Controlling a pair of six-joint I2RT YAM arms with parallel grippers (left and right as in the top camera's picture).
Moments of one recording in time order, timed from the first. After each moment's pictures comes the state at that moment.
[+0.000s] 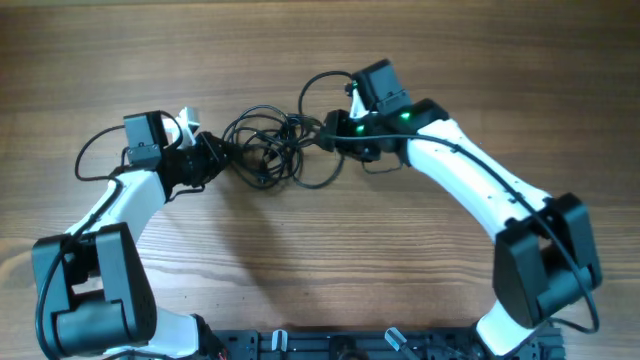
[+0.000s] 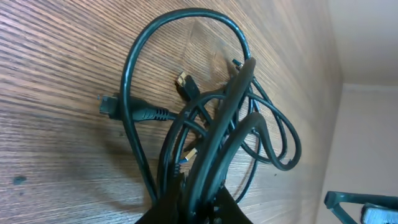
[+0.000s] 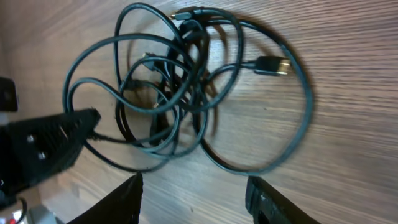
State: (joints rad) left arm 0.17 1.66 0.81 -0.17 0.71 -0.49; right arm 0.51 1.82 1.33 -0.55 -0.38 0.71
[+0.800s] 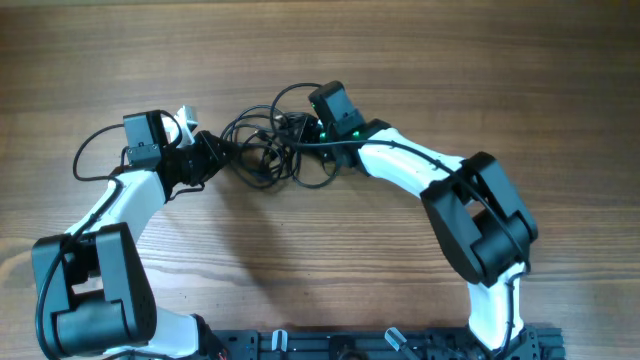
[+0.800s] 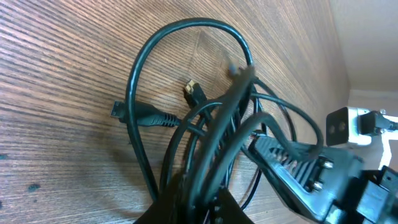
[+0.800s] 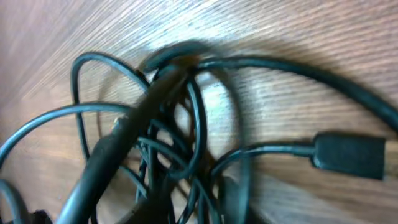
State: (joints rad) left arm 0.17 1.66 0.81 -0.15 0.68 -0.49; right arm 0.61 2.10 1.33 -0.15 -0.23 0.95
